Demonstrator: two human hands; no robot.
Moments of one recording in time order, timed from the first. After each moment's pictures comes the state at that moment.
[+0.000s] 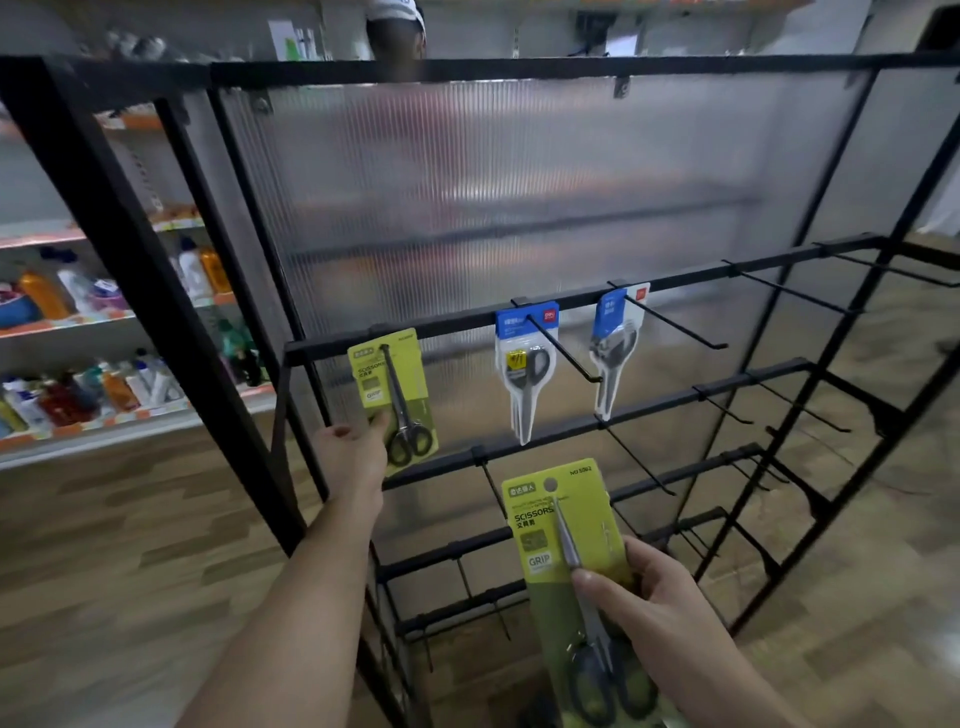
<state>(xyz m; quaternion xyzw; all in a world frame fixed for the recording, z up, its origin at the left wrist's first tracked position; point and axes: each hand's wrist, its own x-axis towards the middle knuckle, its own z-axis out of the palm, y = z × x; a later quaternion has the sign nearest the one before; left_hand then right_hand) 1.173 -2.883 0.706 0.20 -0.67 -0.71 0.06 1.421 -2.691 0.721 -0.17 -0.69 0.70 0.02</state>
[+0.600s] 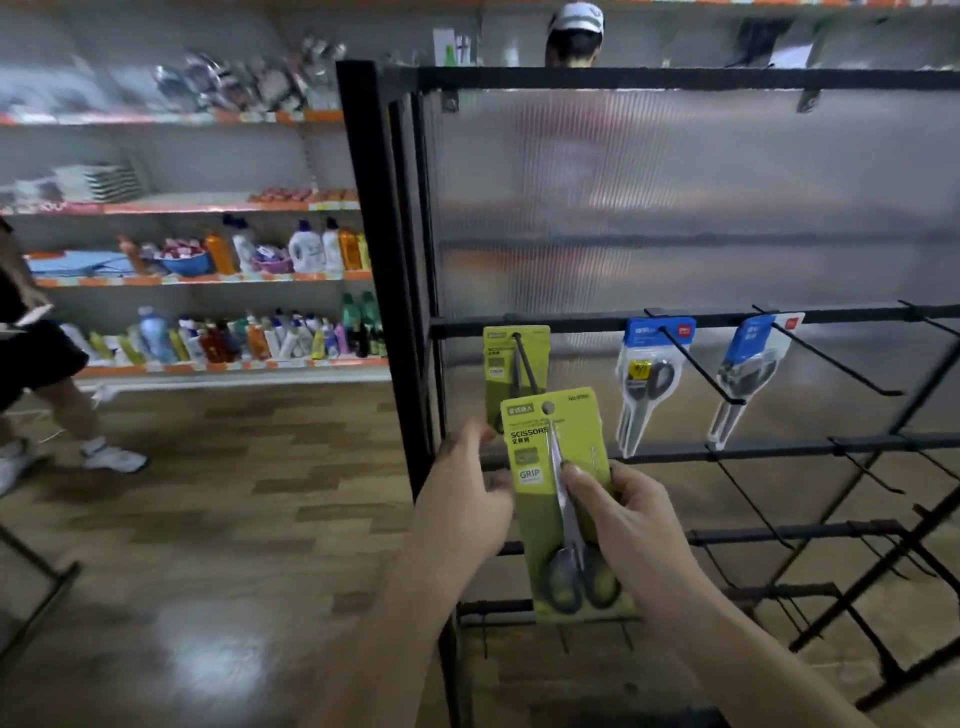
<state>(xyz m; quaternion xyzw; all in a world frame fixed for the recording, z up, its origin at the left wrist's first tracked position) 1.296 -2.927 0.747 -0.05 -0.89 -0.45 0.05 1.339 -2.766 0.746 -0.09 -0.70 0.71 0.03</state>
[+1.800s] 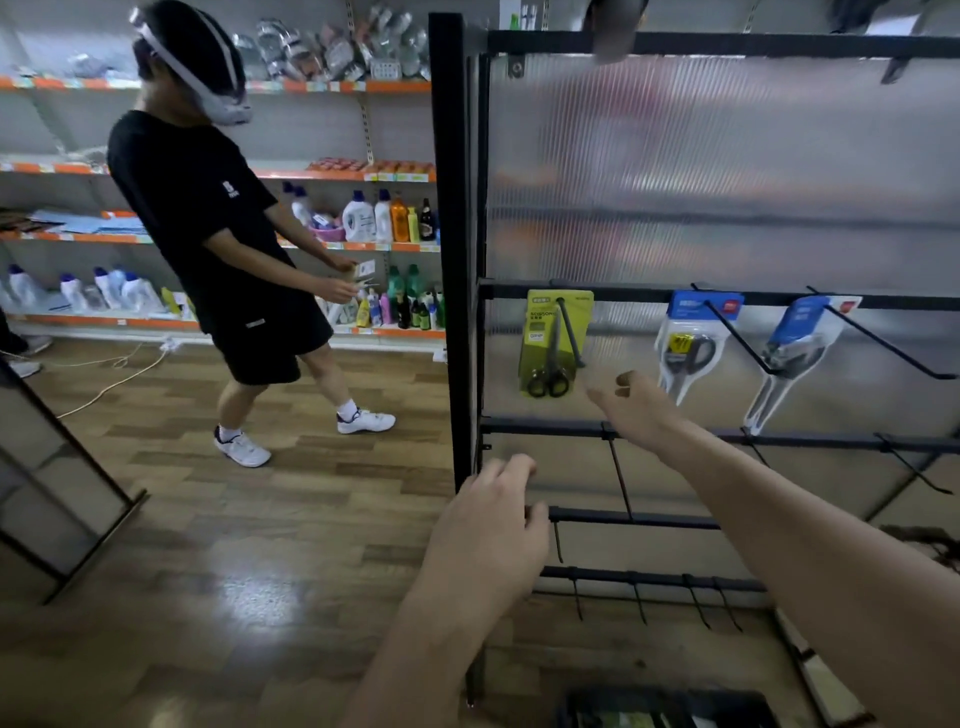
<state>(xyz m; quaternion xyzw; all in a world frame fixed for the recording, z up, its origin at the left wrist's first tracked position) 1.378 -2.939 0.736 -0.08 -0.94 -0.32 0.04 1.236 -2.738 0.736 -0.10 -0.90 0.42 -0.03</state>
